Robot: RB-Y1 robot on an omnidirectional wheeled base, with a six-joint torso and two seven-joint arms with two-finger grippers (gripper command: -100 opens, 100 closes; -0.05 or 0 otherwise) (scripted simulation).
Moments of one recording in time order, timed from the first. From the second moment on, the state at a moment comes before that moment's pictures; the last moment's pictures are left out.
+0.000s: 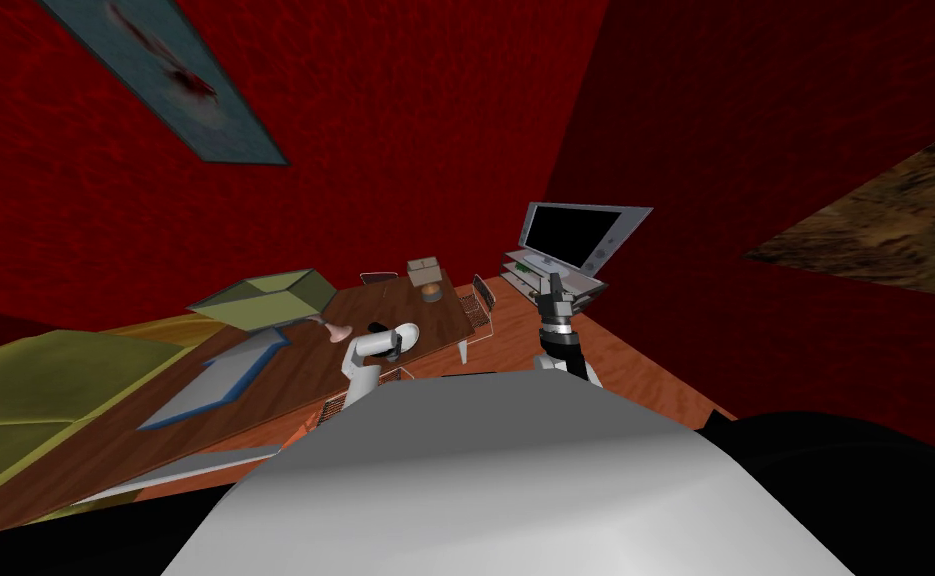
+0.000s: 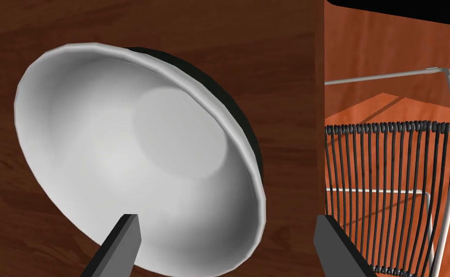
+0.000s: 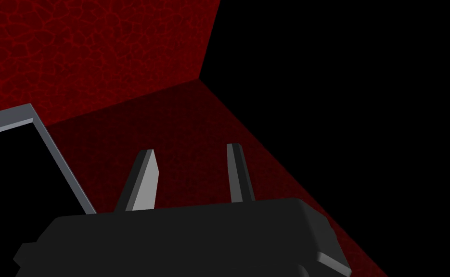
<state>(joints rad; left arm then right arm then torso) 0.03 0.15 0.25 -1.71 0.04 1.38 -0.08 0.52 -0.04 0.02 -2.22 0.05 -0.54 -0.07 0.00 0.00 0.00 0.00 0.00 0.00</state>
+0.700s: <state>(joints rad) 0.02 0.15 0.24 -1.63 0.03 1.31 -0.07 0.52 -0.04 0.02 -2.22 0.05 -0.54 -0.07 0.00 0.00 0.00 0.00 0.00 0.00</state>
